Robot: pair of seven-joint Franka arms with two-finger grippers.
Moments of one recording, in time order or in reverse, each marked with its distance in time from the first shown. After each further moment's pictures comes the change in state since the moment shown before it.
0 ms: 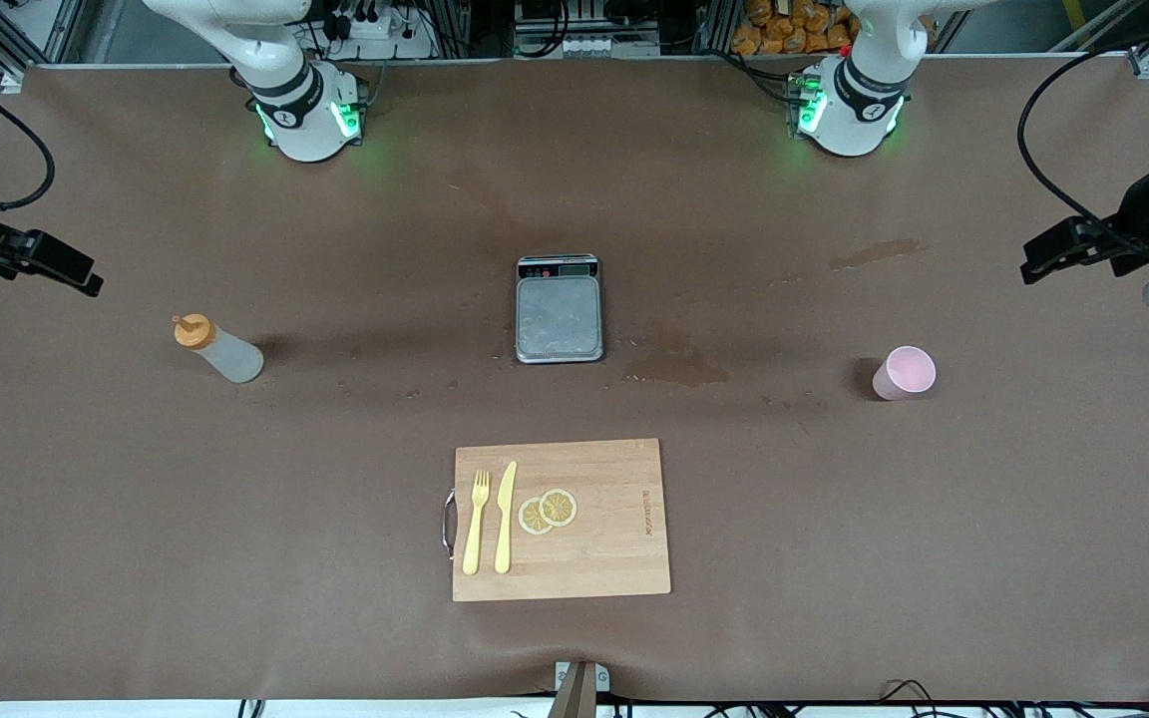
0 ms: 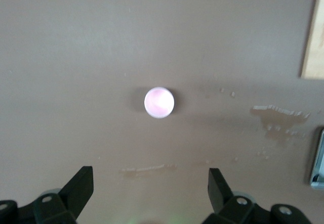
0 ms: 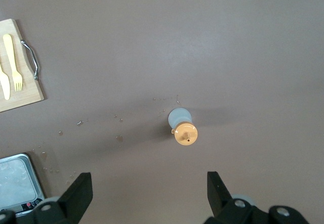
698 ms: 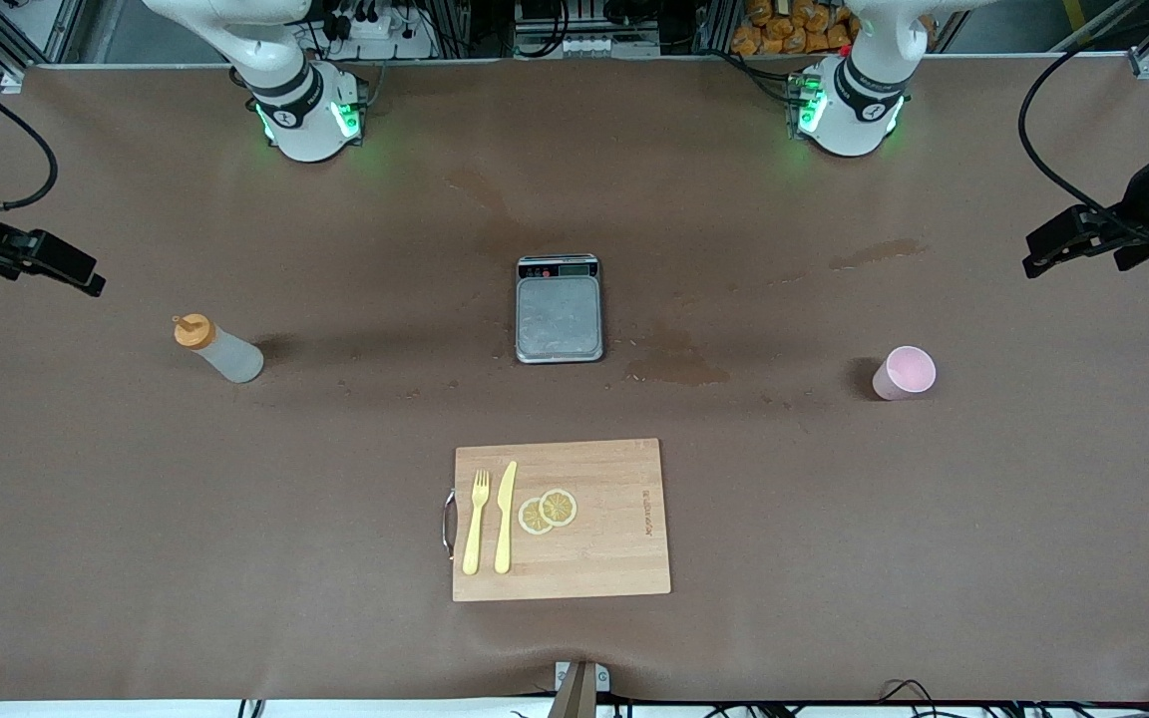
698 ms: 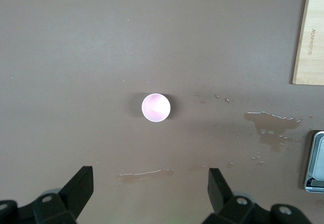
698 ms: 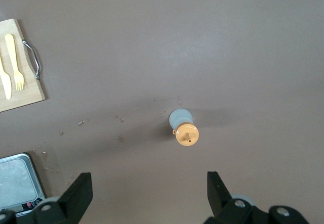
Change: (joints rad) left arm -0.008 -0.048 -0.003 0.008 -0.008 0.038 -0.022; right arm 0.004 0.000 0.002 0.000 0.000 0.005 -0.001
